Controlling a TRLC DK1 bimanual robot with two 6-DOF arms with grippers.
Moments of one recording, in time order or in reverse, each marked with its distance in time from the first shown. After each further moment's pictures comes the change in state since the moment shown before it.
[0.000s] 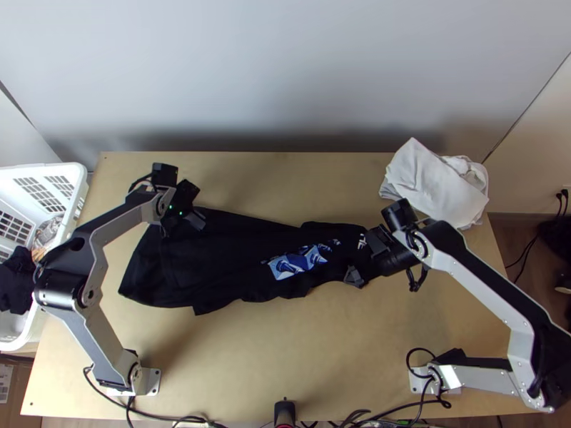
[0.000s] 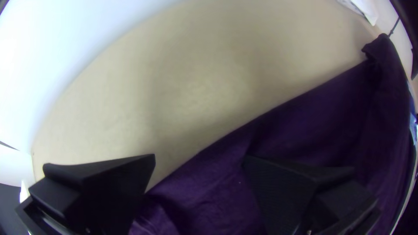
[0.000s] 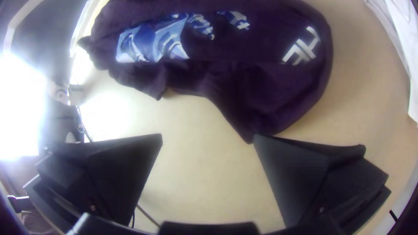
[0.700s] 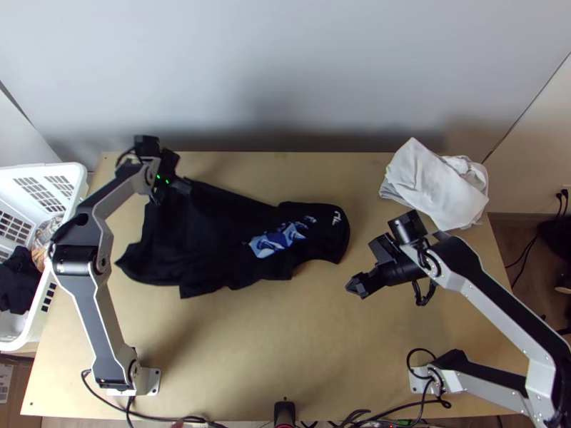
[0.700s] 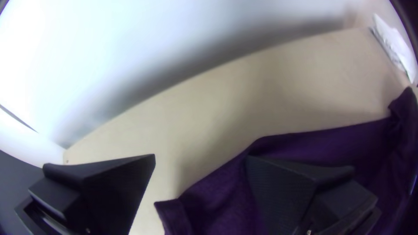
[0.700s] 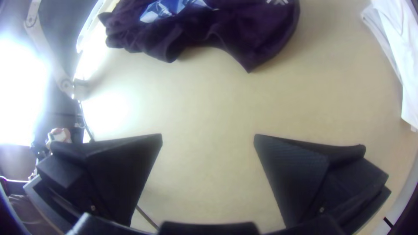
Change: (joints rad) left arm 0.115 0.207 0.383 -0.006 -0.064 -0.067; right arm 0.048 -0.158 -0.066 0.026 0.014 0.018
